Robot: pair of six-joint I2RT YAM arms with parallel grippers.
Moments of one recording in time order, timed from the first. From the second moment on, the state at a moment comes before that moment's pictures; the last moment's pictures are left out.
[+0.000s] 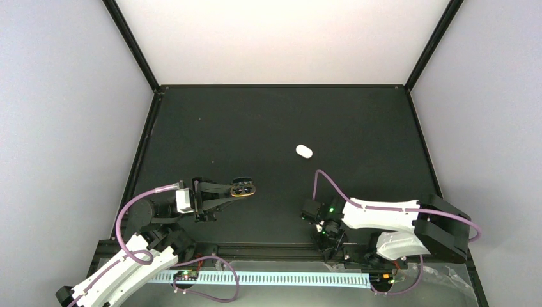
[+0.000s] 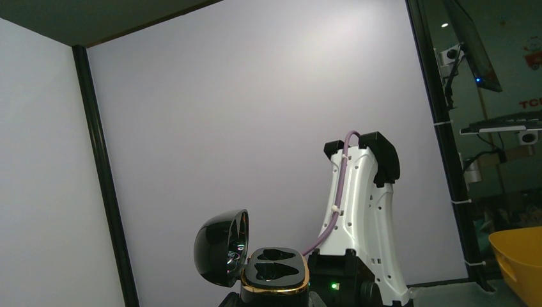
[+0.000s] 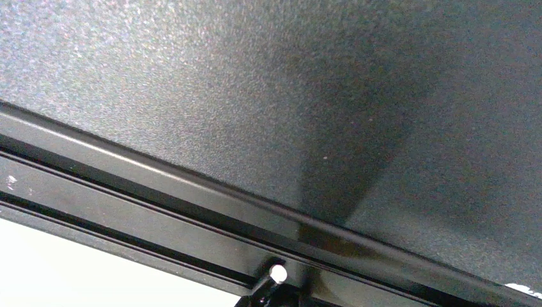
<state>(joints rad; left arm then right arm) -0.73 0.34 0.37 0.59 0.65 -0.17 1.15 1.30 0.55 -0.88 -0.27 0.79</state>
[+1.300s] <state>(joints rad) -0.73 0.35 0.37 0.57 0.65 -0.16 0.85 1.64 0.97 -0.56 -0.12 0.80</state>
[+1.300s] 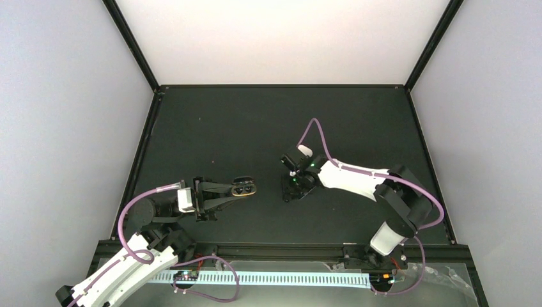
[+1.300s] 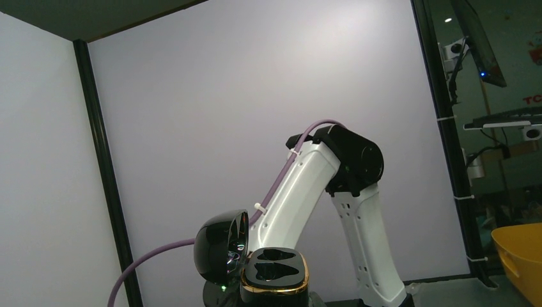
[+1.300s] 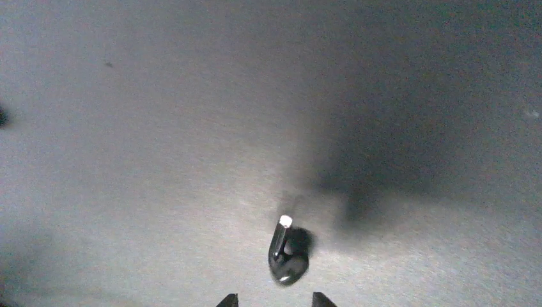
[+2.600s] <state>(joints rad) -0.73 0.35 0.37 0.56 0.65 -0.13 0.85 1.72 0.96 -0.43 -0.12 0.63</state>
